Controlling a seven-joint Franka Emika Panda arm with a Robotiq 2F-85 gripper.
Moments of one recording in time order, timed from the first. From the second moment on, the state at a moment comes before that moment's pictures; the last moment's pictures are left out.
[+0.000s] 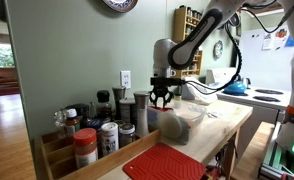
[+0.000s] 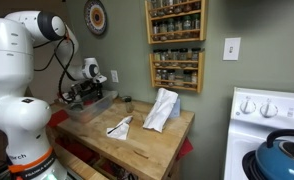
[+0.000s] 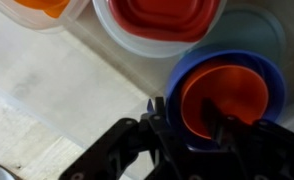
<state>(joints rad) 0.32 0.32 0.17 -2.14 -0.18 2.50 1.31</state>
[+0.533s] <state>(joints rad) 0.34 0.32 0.17 -2.14 -0.14 2.47 1.39</state>
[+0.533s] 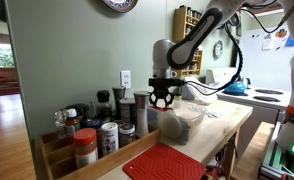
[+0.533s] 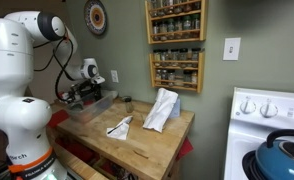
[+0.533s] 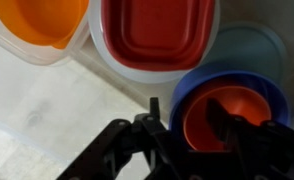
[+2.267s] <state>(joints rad) 0.25 0.02 0.15 -2.16 -0.02 2.32 1.09</state>
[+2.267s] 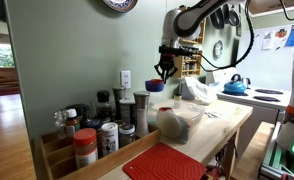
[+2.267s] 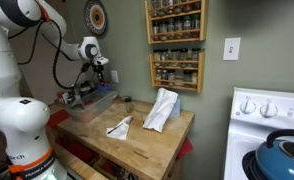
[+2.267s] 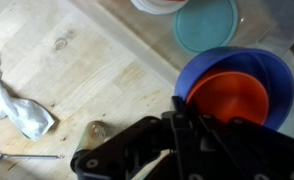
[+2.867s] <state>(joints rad) 0.15 -0.10 0.12 -2.28 -0.05 2.29 0.90</state>
